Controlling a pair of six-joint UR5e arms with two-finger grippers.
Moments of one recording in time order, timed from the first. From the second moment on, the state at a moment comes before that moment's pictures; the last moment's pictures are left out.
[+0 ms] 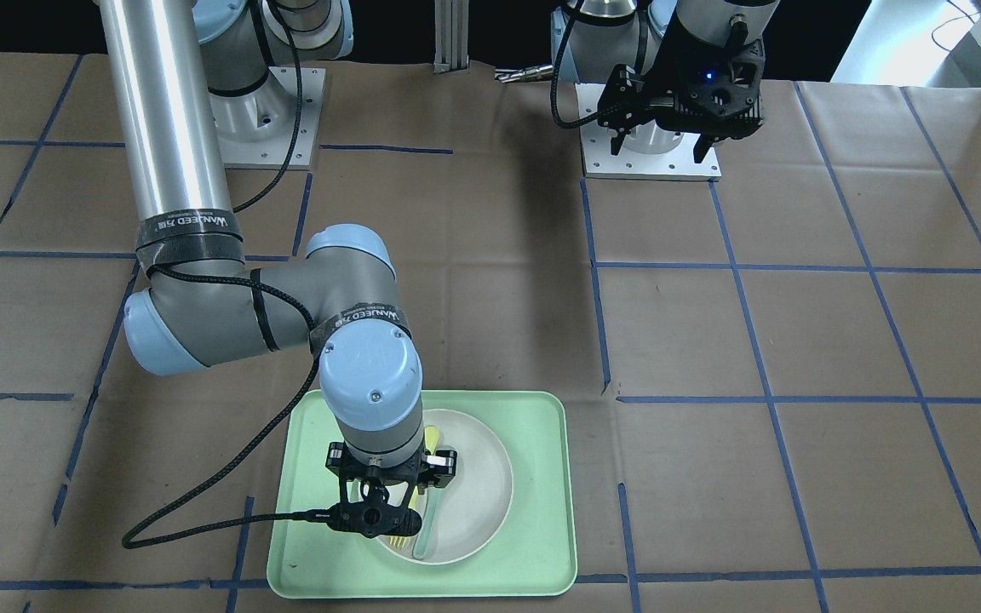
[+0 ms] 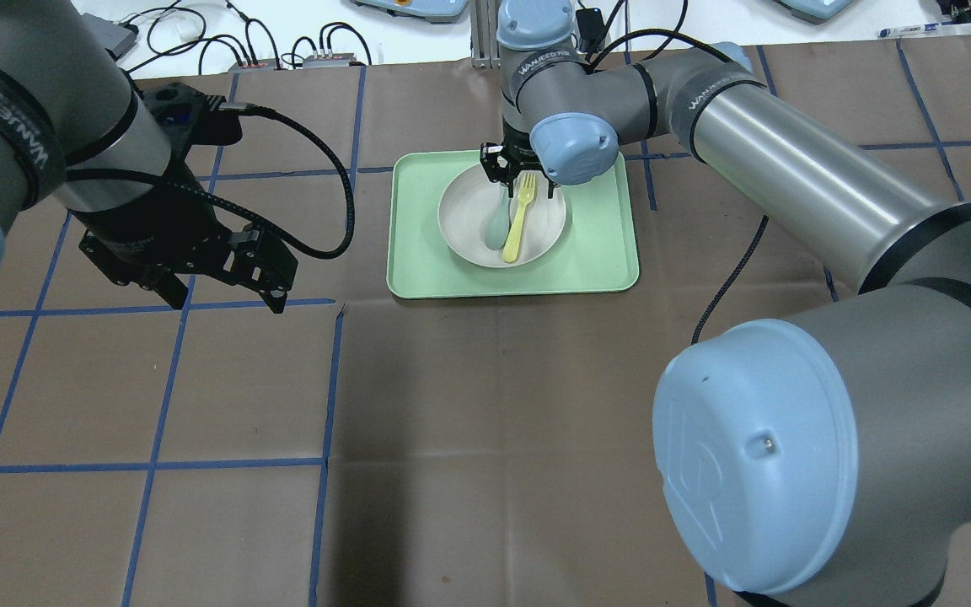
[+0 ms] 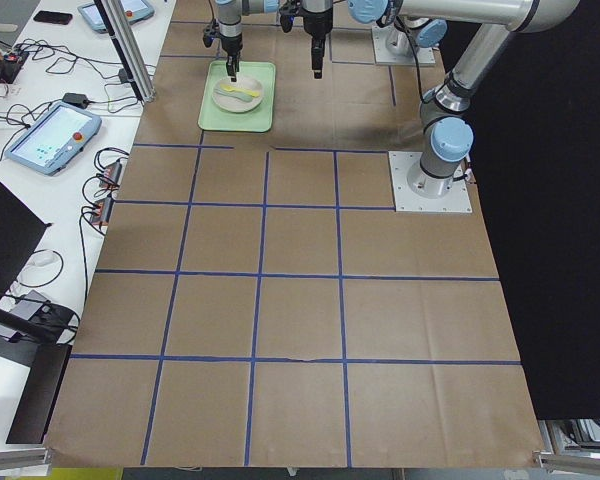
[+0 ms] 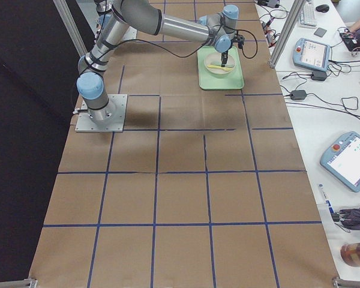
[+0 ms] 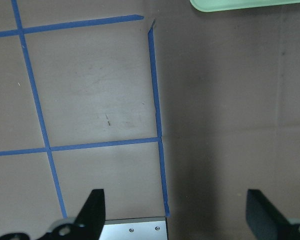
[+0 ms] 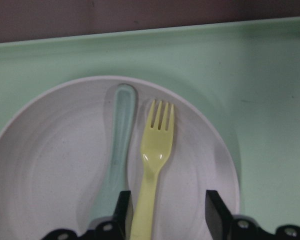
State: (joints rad) left arm -1.60 -1.41 -1.70 -1.64 1.57 0.06; right arm 1.84 -0.86 1.27 -2.04 -1.59 0.35
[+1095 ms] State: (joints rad) left arm -1.60 -1.40 -1.73 -1.55 1.57 0.05; right arm 1.86 -0.81 1.28 -2.06 -1.59 0.35
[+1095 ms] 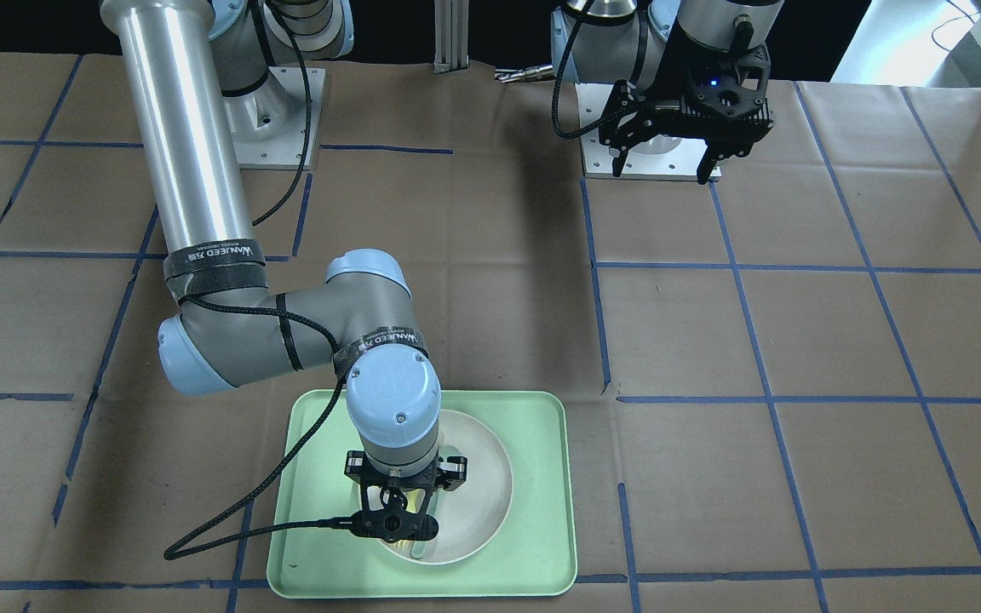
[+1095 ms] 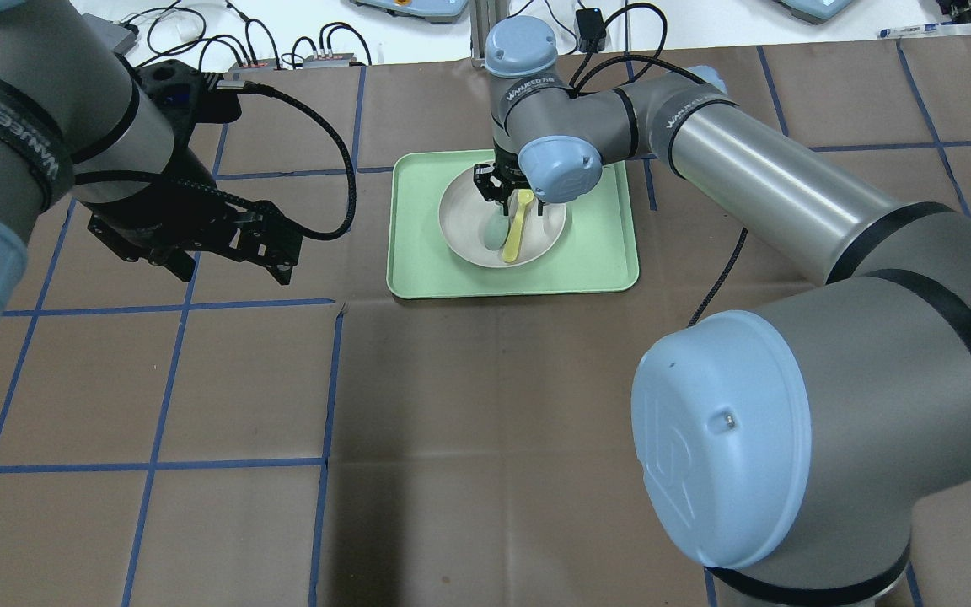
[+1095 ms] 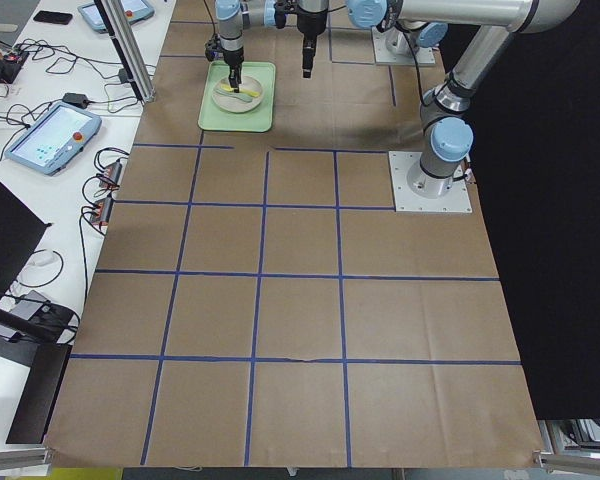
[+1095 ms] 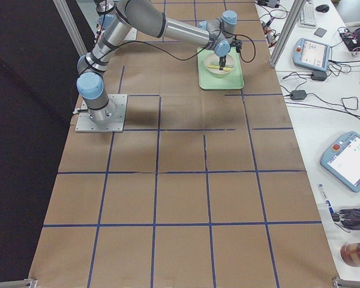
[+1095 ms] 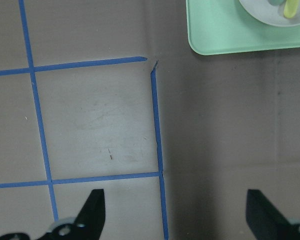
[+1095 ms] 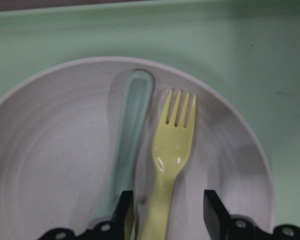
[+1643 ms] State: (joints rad) left arm -1.60 -1.41 -1.73 -1.55 1.57 0.06; right arm 1.85 -0.80 1.28 -2.06 -1.59 0.35
